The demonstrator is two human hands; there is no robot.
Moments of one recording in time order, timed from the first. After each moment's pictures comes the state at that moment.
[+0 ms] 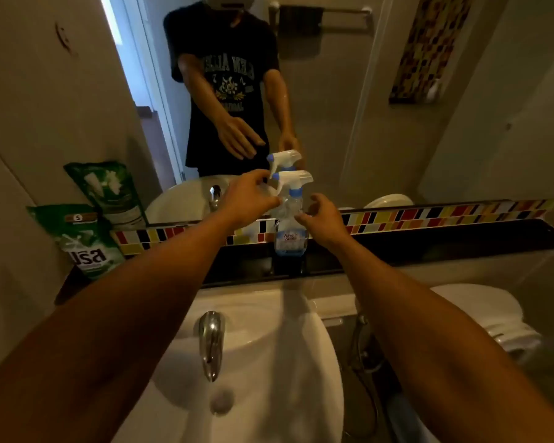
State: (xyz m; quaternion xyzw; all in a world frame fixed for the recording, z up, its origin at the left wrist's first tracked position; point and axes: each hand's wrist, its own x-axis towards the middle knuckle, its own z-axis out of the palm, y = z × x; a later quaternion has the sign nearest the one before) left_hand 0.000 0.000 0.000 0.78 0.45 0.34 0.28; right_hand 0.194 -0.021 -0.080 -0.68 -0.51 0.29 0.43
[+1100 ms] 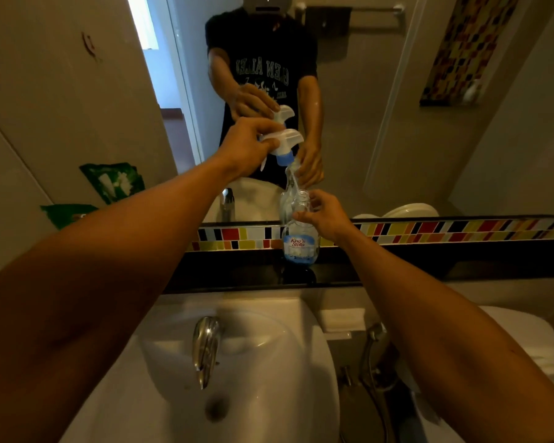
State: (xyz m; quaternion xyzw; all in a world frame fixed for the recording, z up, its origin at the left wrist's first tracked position) left_hand 0.016 0.043 0.082 0.80 0.41 0.36 0.23; right_hand 0.219 0.001 -0.056 -0.59 -0.57 0.37 0.43
